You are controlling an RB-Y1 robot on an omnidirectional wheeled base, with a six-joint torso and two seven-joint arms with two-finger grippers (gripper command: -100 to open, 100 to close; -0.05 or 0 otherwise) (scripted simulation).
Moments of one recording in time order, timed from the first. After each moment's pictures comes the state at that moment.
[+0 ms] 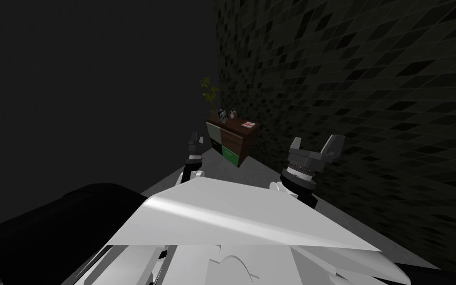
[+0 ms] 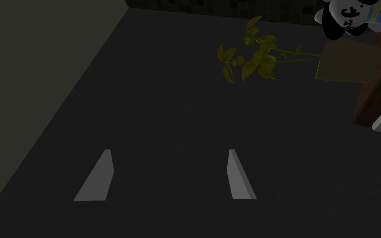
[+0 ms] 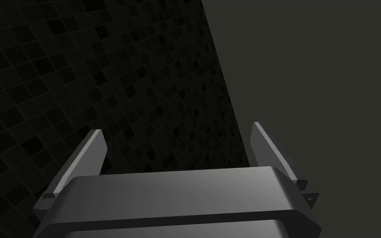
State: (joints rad) left arm 0.49 -0.01 -0.02 -2.23 0.00 -0.42 0.04; right arm 0.51 0.05 0.01 -2.35 -0.07 -0.64 0.07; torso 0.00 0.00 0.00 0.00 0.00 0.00
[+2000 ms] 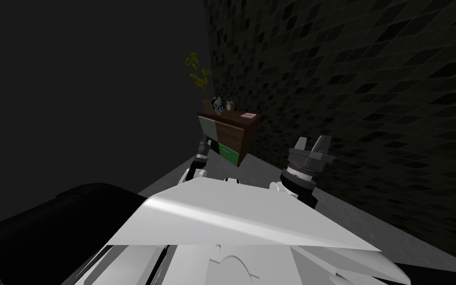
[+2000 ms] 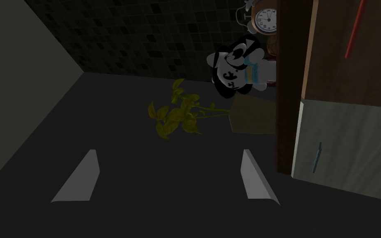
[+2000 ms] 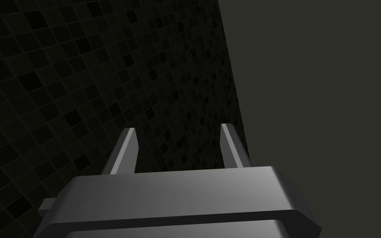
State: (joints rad) left arm 0.39 0.15 -0.11 -2.08 0.09 -0.39 -0.07; right arm 0.51 0.05 0.01 -2.35 -0.07 -0.64 0.07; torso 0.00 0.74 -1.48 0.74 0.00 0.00
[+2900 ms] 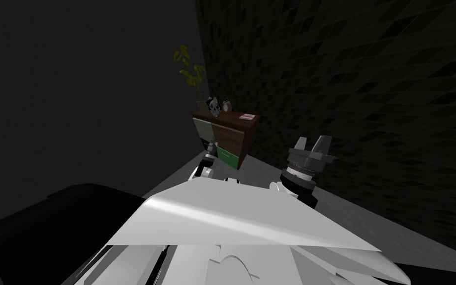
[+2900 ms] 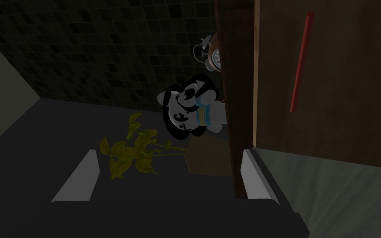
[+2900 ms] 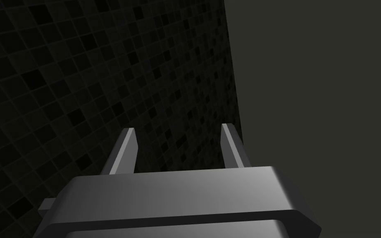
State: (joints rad) left arm 0.28 0.13 -0.20 -1.91 0.17 -0.36 -0.19; right arm 0.51 0.05 0.01 -2.35 -0.07 -0.64 0.07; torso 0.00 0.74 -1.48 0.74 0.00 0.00
